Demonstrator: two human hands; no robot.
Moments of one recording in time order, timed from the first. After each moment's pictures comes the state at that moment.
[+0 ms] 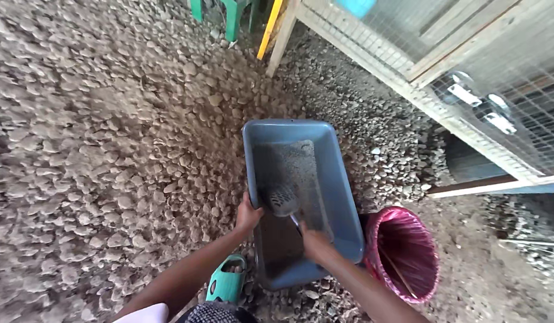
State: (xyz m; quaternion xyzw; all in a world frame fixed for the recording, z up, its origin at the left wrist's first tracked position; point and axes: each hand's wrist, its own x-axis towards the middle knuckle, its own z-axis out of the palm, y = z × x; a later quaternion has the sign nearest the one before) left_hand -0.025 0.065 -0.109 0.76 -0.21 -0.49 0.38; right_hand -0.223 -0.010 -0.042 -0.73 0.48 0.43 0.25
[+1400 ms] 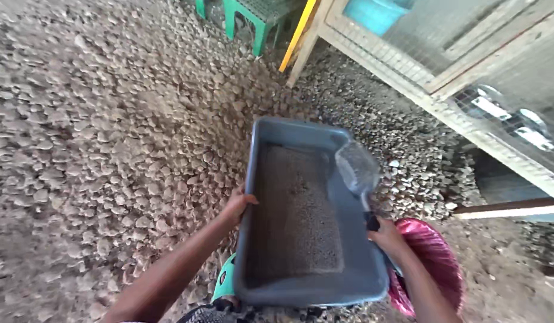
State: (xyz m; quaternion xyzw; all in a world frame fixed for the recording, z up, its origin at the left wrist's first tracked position) left_hand 0.027 0.107 -0.045 0.61 -0.07 -0.55 0.57; right_hand -0.315 -0.078 0.020 -0.70 0.61 0.05 0.36
